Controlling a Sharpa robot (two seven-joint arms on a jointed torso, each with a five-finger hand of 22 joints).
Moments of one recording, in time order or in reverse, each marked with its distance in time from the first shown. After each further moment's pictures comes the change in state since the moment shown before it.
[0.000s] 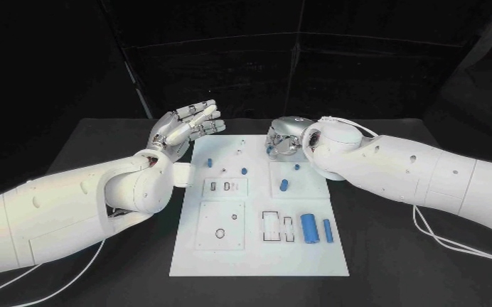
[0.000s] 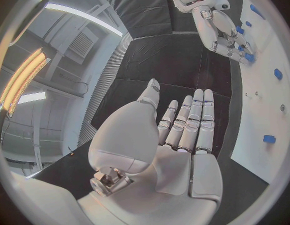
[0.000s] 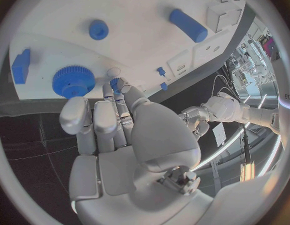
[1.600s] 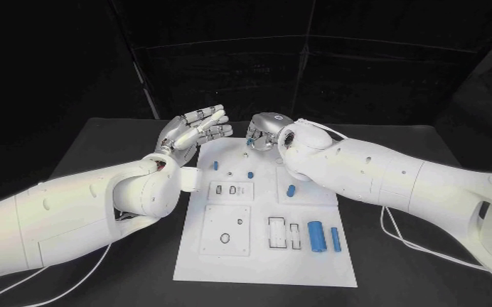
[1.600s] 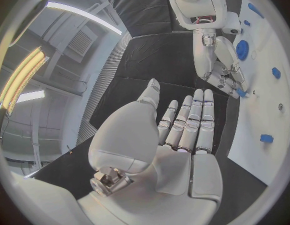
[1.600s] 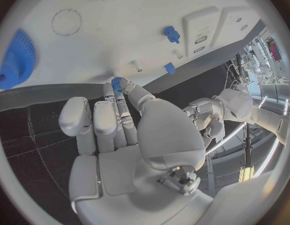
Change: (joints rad) left arm 0.007 0.019 0.000 0.005 0.001 -0.006 -0.002; left_hand 0.000 0.000 0.000 -0.005 0.000 0.001 -0.002 0.000 0.000 0.000 0.000 0.000 0.000 0.000 0.000 0.000 0.000 0.000 0.003 -0.003 0.000 0.000; right arm 0.000 0.217 0.001 -0.209 0.002 -0.146 -0.010; right_hand -0.100 -0.100 0.192 0.032 -0.009 0.010 0.000 -0.006 0.002 0.012 -0.002 -0.021 0.001 0.000 0.000 0.013 -0.011 0.000 -0.004 -0.004 0.012 0.007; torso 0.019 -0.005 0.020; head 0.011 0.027
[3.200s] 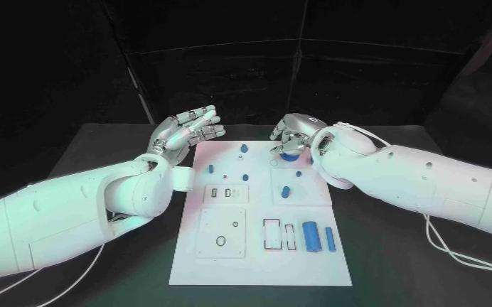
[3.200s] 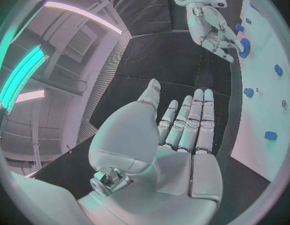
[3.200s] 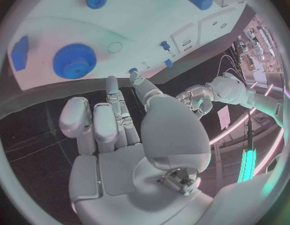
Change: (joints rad) left arm 0.003 -0.020 0.000 -0.017 0.018 0.017 -0.007; left_hand 0.004 0.004 0.000 -0.006 0.000 0.000 0.000 0.000 0.000 0.000 0.000 0.000 0.000 0.000 0.000 0.000 -0.001 0.000 0.000 0.000 0.000 -0.002; right arm 0.001 -0.284 0.010 0.277 0.108 -0.045 -0.043; right_hand -0.037 -0.153 -0.097 0.147 -0.028 -0.124 -0.010 0.016 0.006 0.109 -0.023 0.281 0.135 0.001 -0.020 0.052 0.041 0.000 0.013 -0.013 0.016 0.024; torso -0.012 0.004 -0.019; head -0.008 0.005
